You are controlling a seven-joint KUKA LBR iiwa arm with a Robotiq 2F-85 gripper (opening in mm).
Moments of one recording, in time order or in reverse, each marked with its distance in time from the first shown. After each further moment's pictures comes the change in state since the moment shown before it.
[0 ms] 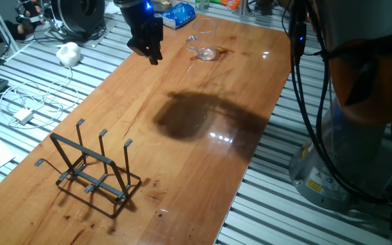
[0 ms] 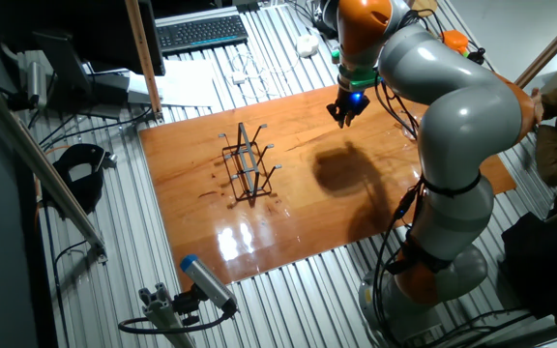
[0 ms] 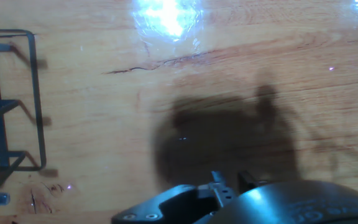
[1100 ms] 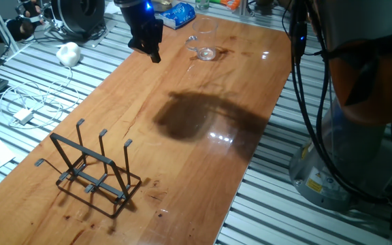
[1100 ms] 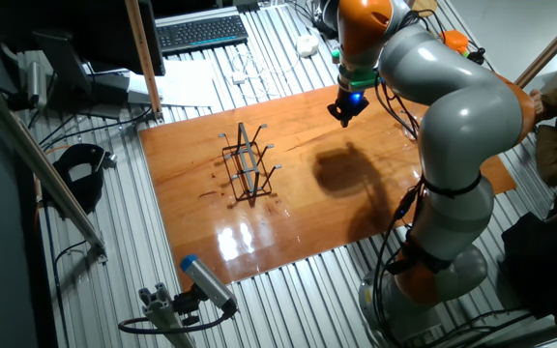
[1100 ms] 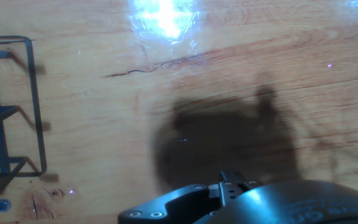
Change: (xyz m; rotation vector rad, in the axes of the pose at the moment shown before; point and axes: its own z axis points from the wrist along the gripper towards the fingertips) arm 0.000 0.000 0.000 0.003 -0.004 0.032
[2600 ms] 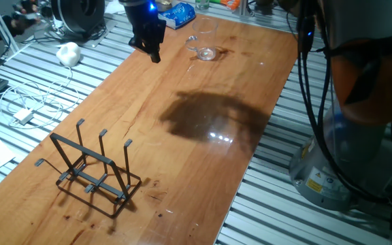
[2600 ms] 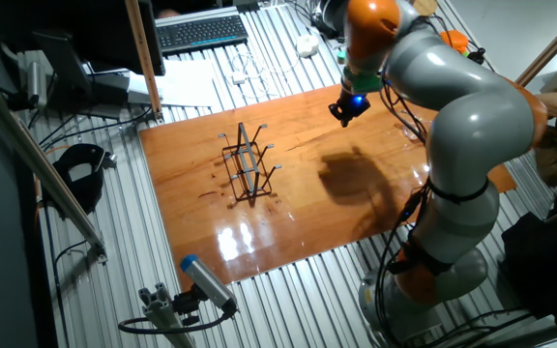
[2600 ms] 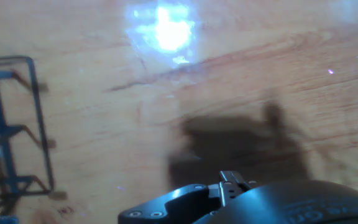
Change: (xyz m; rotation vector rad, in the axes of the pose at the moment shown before) arm 0.000 0.000 0.000 -0.090 -0.081 0.102
